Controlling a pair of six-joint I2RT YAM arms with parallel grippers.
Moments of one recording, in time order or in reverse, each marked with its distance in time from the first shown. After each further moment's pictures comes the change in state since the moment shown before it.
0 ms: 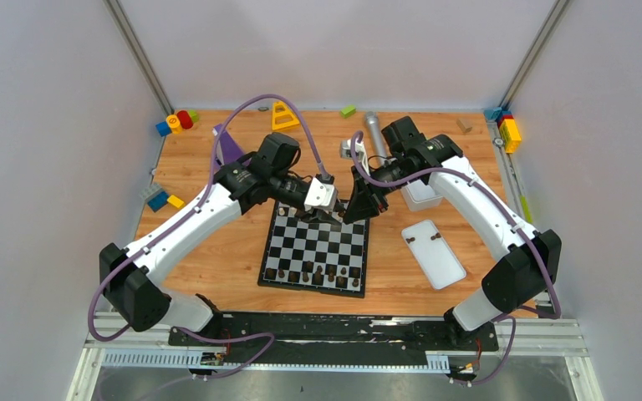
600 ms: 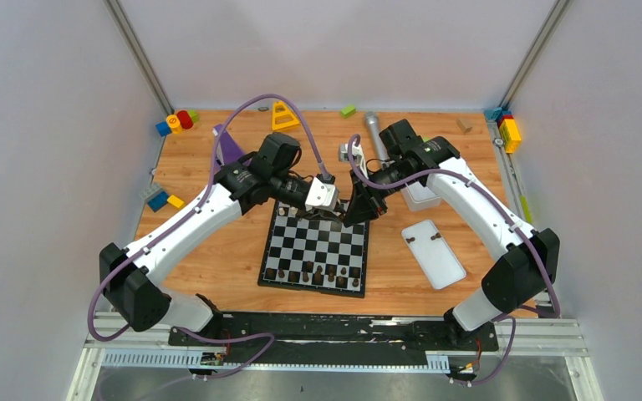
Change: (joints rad) left arm -0.006 0.001 0.006 0.011 -0.006 -0.009; right arm 0.012 0.002 -0.022 0.002 0.011 0.000
